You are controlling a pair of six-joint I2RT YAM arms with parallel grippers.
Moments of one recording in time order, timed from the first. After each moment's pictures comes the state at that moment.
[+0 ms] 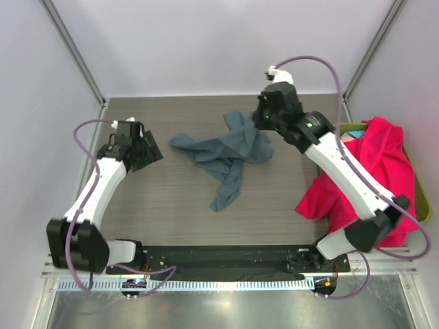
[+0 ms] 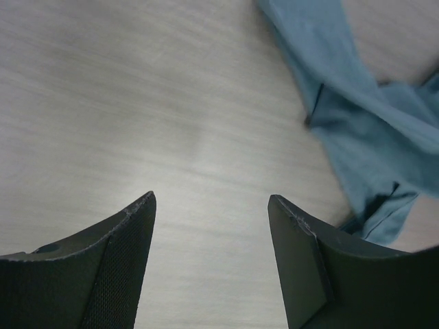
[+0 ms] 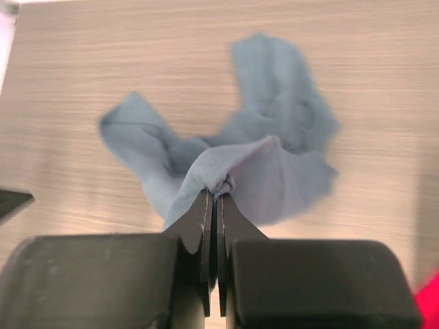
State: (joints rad) left arm -0.12 1.24 1.05 -0.70 -0.06 -0.51; right arm 0.61 1.53 1.72 -0.72 0.28 0.44
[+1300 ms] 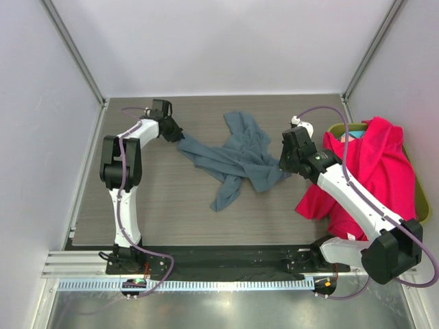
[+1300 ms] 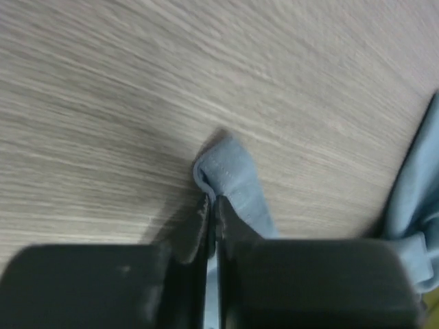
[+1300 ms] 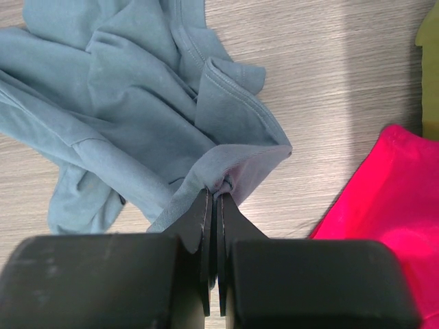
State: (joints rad) left arm -0.15 2.19 1.62 -0.36 0.12 -0.77; right arm 0.43 1.21 1.04 -0.69 0.28 0.51
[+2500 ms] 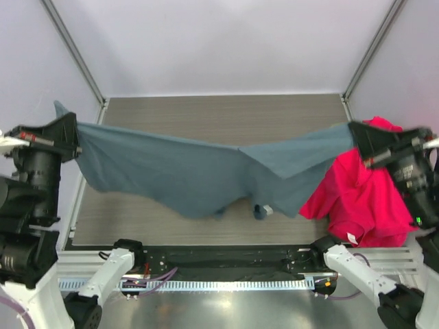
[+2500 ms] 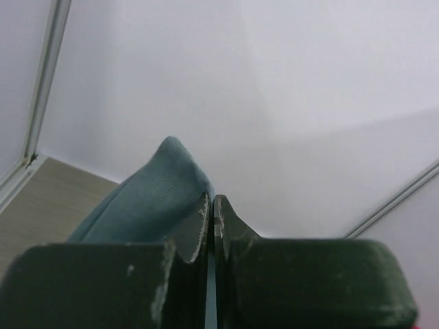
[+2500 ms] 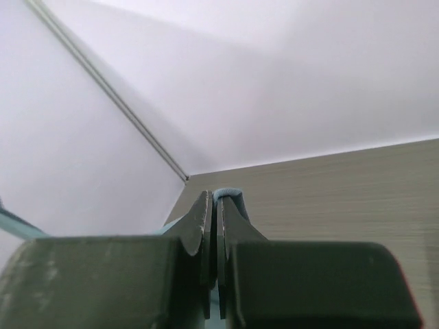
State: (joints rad) left arm -0.16 0.76 1.74 -0.72 -0.23 -0.49; right arm 0.41 0.70 1.69 -0.80 0.13 0.52
